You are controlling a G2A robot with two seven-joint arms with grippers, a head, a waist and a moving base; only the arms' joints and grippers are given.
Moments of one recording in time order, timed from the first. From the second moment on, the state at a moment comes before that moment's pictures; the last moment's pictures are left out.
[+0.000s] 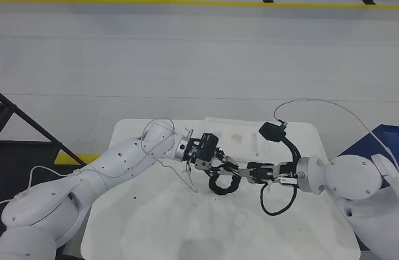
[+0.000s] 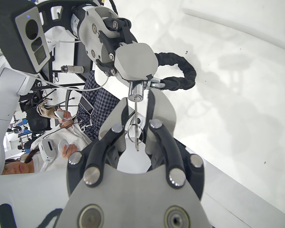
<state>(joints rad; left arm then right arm) 0.45 -1.06 -0.22 -1.18 1.45 -0.93 0.89 -1.08 -0.87 1.17 -2.15 -0.09 0.52 1.19</state>
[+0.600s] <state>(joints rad) 0.47 -1.05 -0.24 -1.15 1.24 -1.01 0.81 -1.05 -0.84 1.20 -2.20 -0.32 0.02 1.29</state>
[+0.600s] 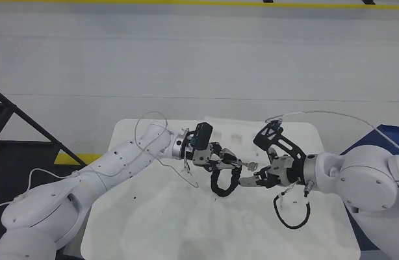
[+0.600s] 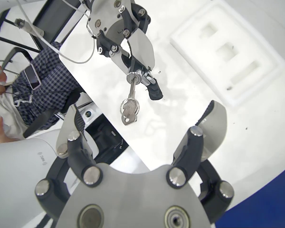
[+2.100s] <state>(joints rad) 0.44 -0.99 -0.20 -1.17 1.03 -1.01 0.70 -1.17 -0.82 1.23 -2.22 -0.85 -0.67 0.86</state>
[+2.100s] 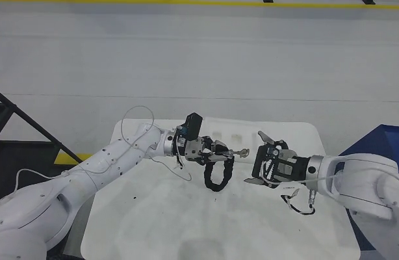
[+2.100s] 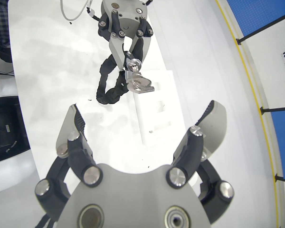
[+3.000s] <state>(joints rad) 0.43 -1.00 -0.18 -1.15 1.05 -1.01 0.73 -1.15 -0.83 1.11 -2.26 -0.97 -0.68 0.85</state>
